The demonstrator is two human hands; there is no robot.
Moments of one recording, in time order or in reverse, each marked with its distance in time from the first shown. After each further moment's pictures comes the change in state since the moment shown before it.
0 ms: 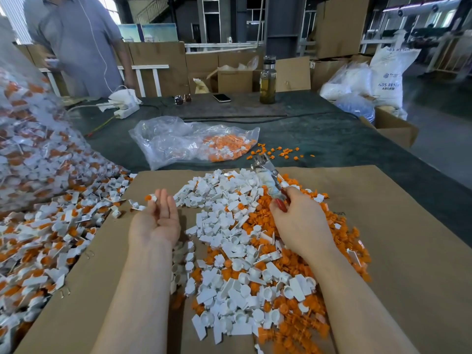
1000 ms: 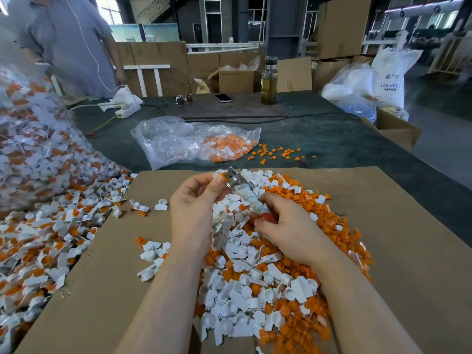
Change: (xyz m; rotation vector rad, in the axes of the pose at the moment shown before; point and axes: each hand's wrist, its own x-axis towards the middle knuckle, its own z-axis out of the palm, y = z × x) left_hand -0.023 -0.054 0.001 0.857 -0.586 0.531; right_hand -0.009 -0.014 -0.013 0.232 -0.352 -0.201
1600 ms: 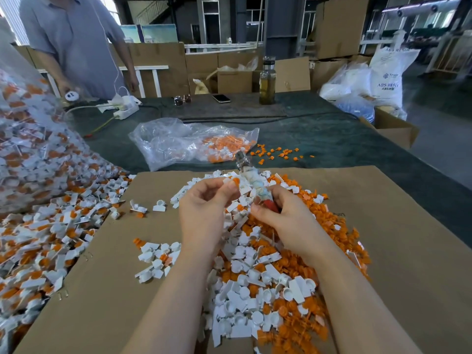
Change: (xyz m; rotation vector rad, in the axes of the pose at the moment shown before) left_hand -0.011 -0.002 0.014 0.158 -0.014 0.021; right_hand 0.003 0.000 0.001 0.309 0.102 0.121
